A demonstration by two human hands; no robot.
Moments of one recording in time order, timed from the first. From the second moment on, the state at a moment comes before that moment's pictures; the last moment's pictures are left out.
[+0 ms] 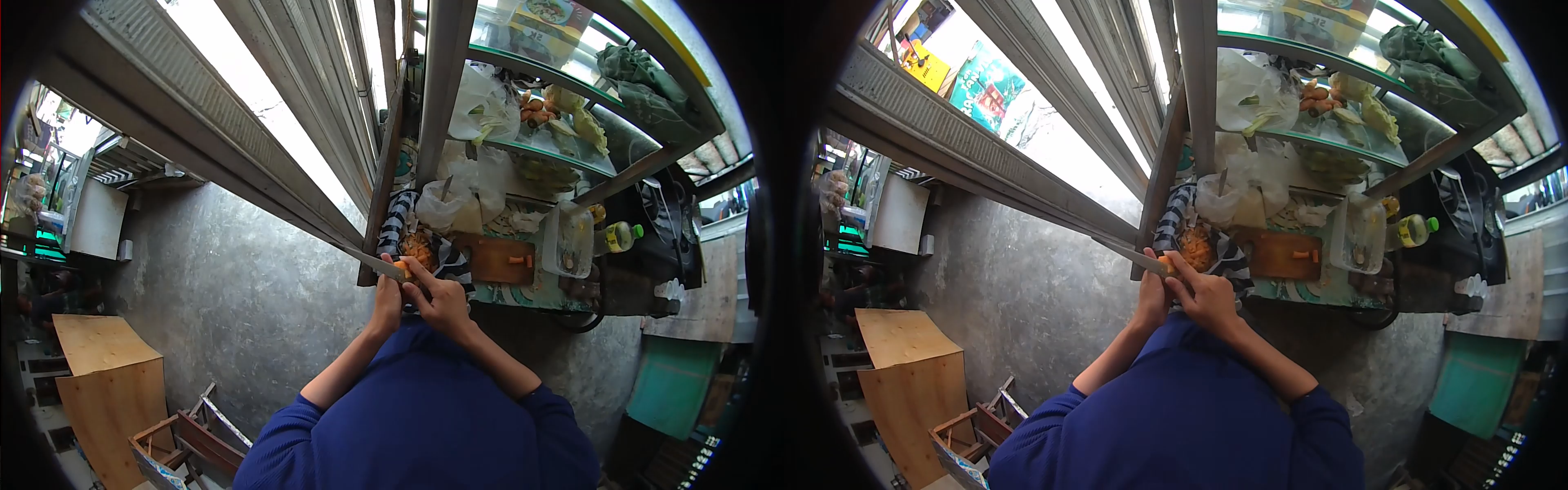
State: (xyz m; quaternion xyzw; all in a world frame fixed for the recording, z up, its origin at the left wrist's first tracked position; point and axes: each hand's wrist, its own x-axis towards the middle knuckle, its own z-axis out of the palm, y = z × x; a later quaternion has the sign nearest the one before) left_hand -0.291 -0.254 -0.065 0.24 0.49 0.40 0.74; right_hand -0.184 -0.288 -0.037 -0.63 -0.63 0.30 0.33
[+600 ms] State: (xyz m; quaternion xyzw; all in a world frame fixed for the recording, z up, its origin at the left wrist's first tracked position) left_hand -0.291 -0.251 -0.068 0.35 0.46 0.41 0.70; right_hand -0.178 -0.289 -0.053 -0.57 -0.51 0.44 0.47
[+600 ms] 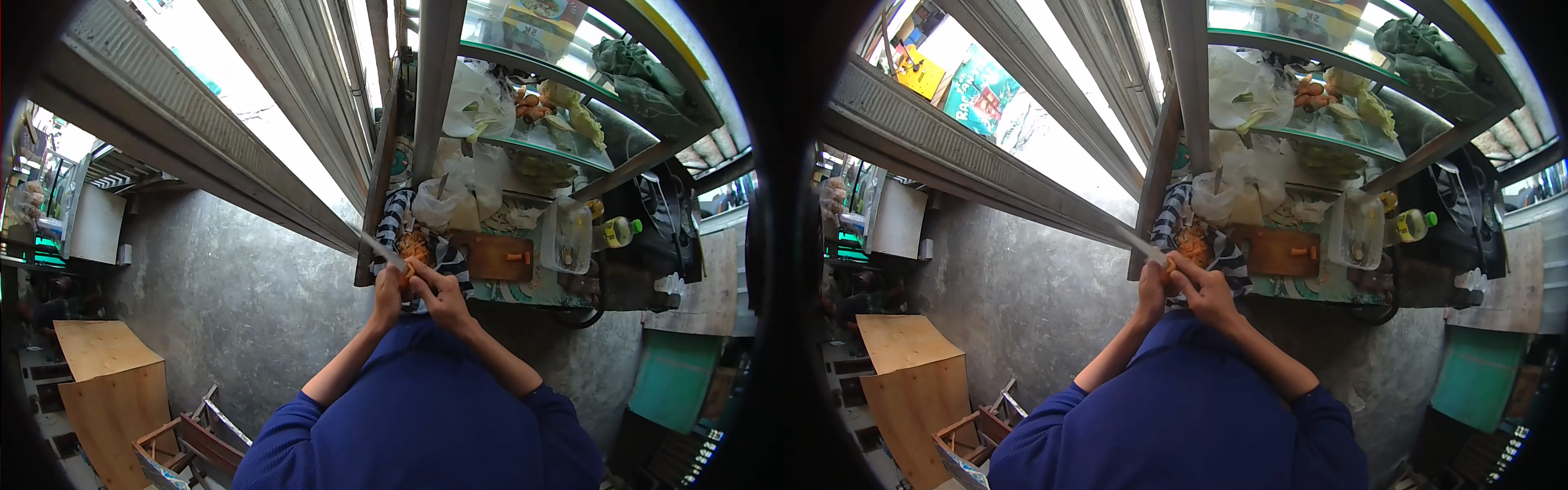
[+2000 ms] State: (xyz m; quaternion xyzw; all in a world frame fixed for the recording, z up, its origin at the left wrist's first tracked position) left_hand -0.312 -0.246 -0.101 0.35 0.46 0.31 0.75; right_hand -0.051 -0.254 -0.230 -0.89 -0.36 0.10 0.27
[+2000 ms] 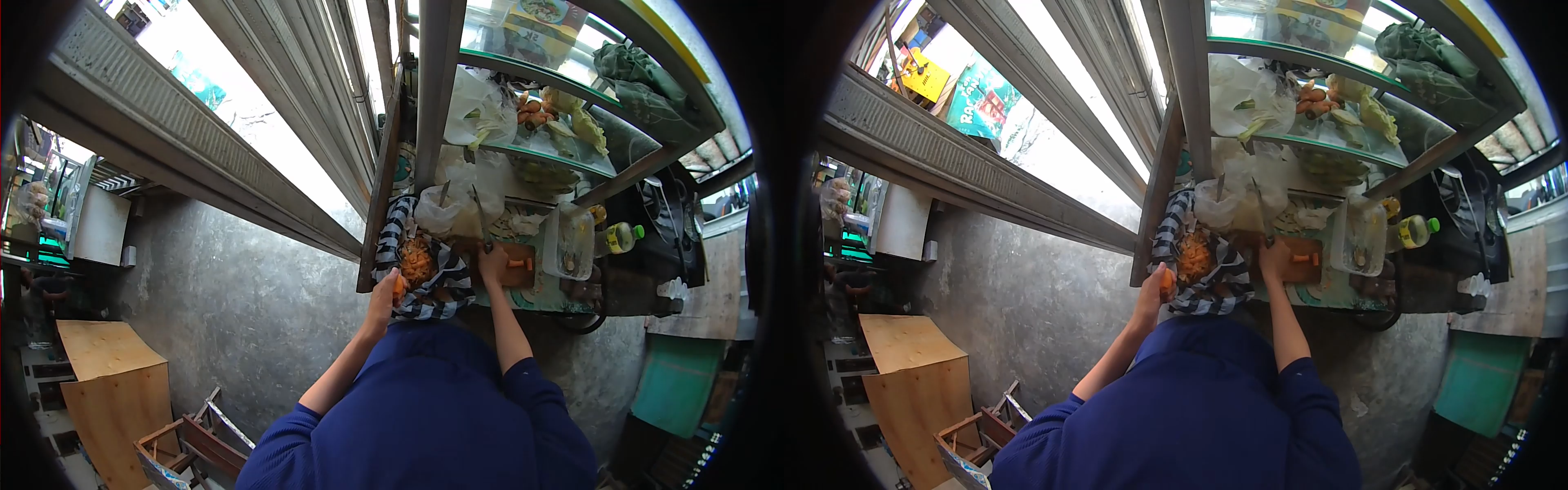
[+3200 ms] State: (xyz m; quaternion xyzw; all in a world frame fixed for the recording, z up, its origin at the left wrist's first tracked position) left_hand -0.311 -0.249 -0.085 0.22 0.32 0.36 0.85; right_hand -0.167 -0.295 -0.034 -0.60 -0.66 0.35 0.27
